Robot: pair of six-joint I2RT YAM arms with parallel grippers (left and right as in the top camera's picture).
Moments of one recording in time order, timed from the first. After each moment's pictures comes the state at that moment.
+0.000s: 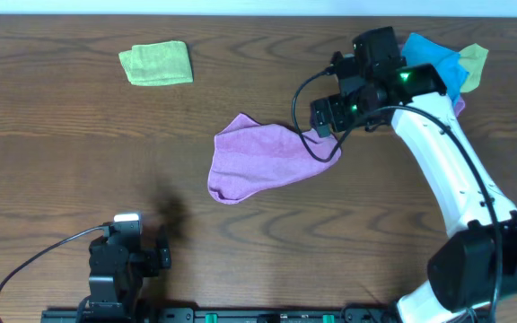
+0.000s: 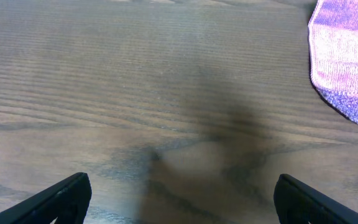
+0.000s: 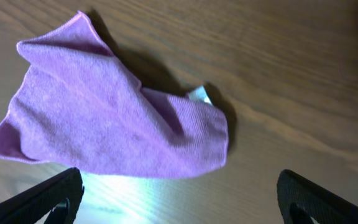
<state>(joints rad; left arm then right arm) -0.06 0.01 0.20 -0.86 -0.08 -0.06 0.25 1.76 1.55 -0.98 -0.18 -0.05</state>
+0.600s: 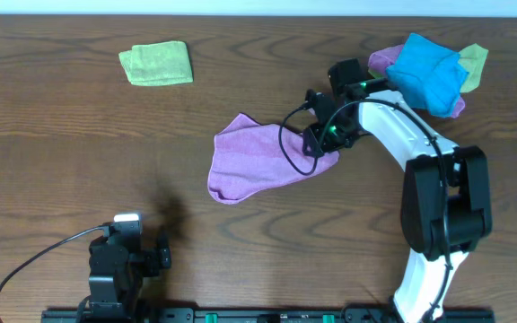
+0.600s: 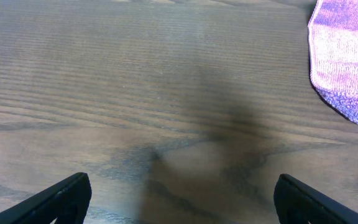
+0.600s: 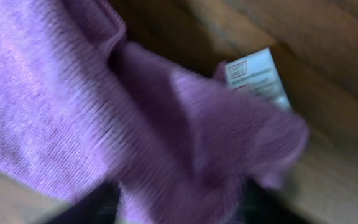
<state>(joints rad) -0.06 0.01 0.20 -0.86 -0.08 -0.06 0.25 2.05 1.46 -0.88 -0.30 -0.18</state>
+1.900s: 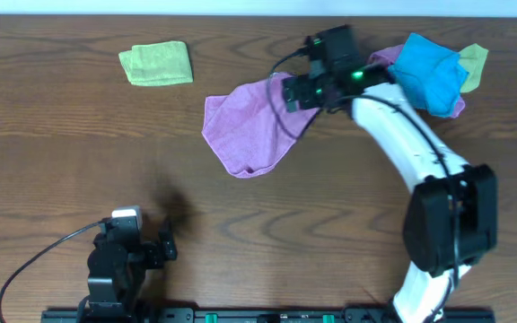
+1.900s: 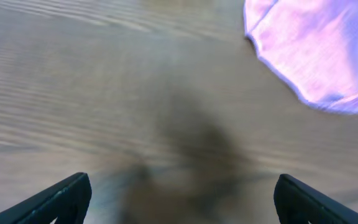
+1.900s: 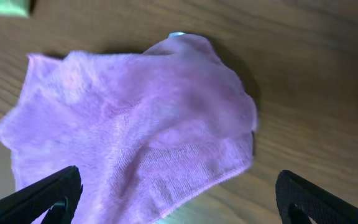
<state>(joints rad) -0.06 0.01 0.18 -0.73 0.02 -0.20 0.29 1.96 1.59 -0.64 -0.16 0.15</state>
